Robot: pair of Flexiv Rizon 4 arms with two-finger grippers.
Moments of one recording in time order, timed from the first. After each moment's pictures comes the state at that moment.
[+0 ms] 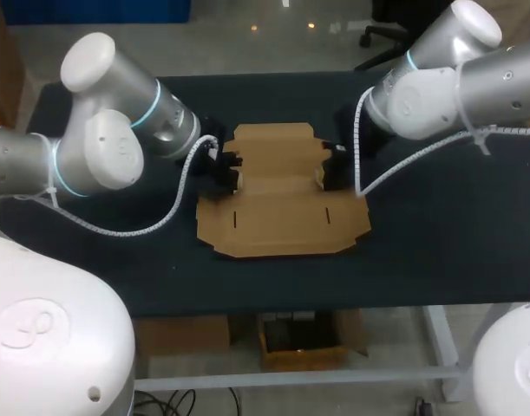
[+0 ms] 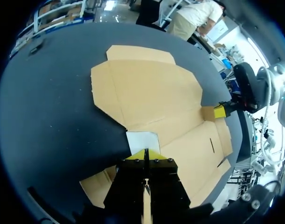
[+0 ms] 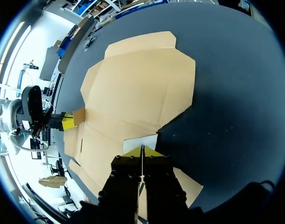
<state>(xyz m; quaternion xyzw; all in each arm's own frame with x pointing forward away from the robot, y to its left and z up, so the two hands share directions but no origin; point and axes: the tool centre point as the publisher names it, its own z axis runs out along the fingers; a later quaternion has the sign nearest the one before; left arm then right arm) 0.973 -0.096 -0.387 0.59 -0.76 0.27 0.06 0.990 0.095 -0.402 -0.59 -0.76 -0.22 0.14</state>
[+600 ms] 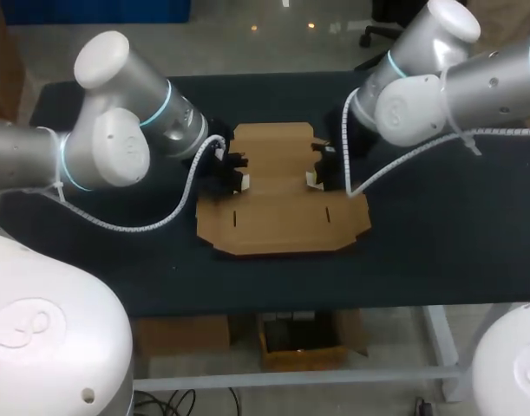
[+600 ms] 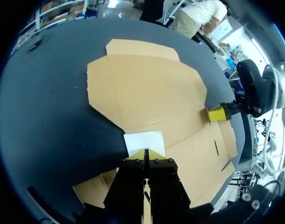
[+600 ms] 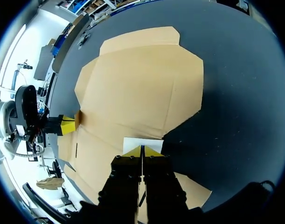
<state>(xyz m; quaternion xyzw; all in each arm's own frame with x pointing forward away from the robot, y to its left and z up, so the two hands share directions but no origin) 0.978 -0.103 -0.397 0.60 -0.76 0.25 0.06 0.994 0.107 -0.411 -0.60 -0.77 -0.20 0.13</state>
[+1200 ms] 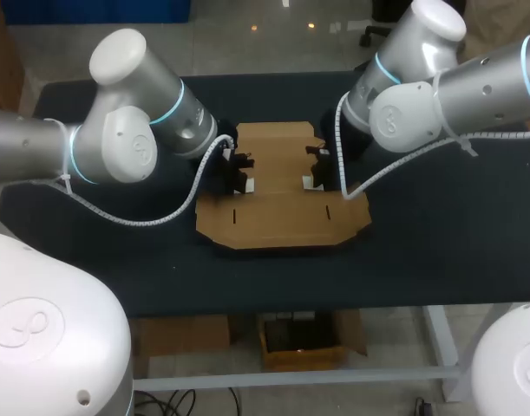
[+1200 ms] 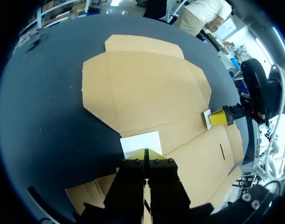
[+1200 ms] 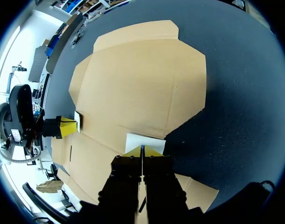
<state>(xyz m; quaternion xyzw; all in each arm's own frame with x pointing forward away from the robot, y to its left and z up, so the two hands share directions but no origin) 0.982 -0.110 -0.406 0.61 -0.76 0.23 0.05 0.993 0.111 -0.420 -0.61 -0.76 -0.18 0.12</state>
